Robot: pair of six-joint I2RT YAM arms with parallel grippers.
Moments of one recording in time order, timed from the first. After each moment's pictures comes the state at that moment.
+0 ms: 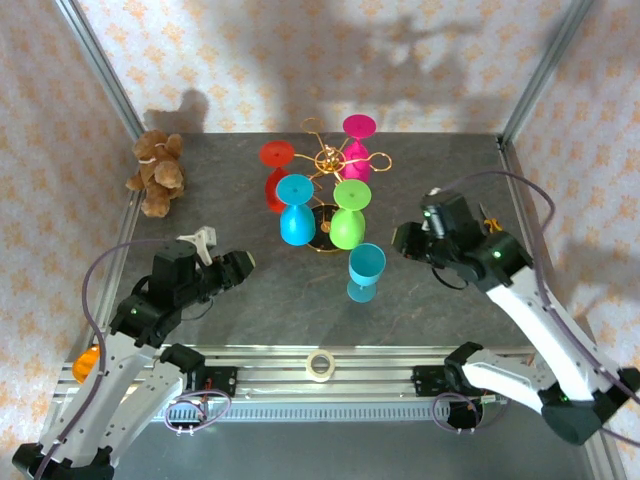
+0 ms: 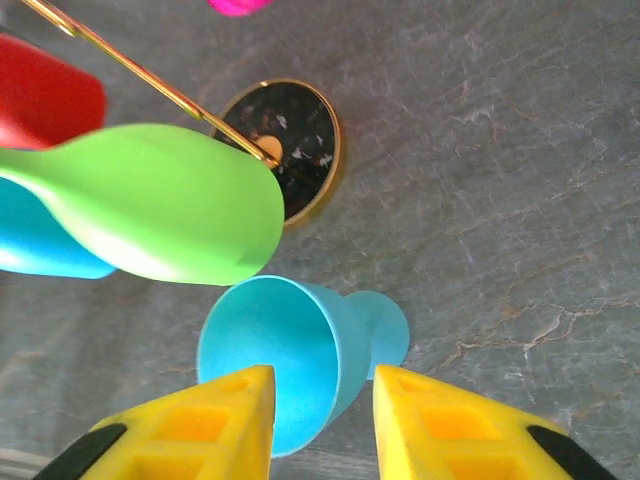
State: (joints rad) left arm -0.33 0.61 0.70 -0.68 0.25 -0.84; right arm 0.55 0.97 1.20 -1.03 0.03 0.72
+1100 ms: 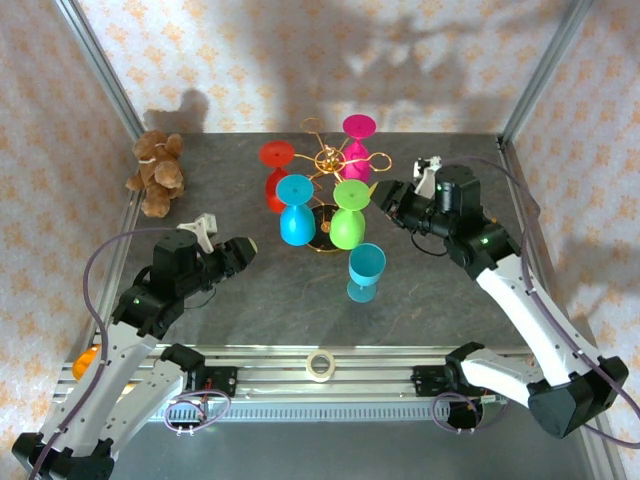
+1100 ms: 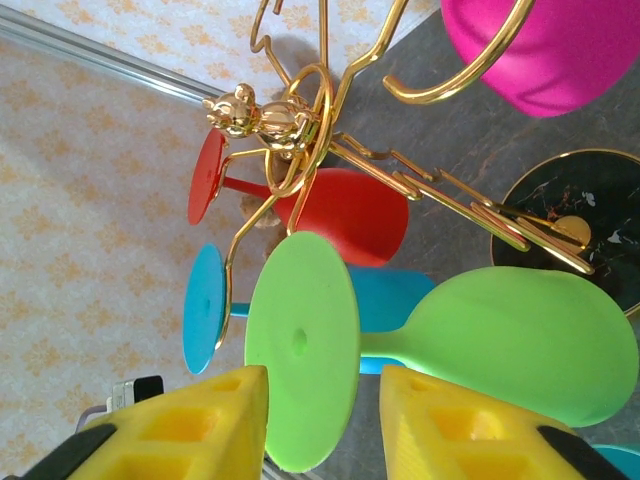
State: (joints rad) left arm -0.33 0.67 0.74 -0.59 0.23 -0.85; right arm 0.43 1.07 1.13 -0.44 -0.38 0.97
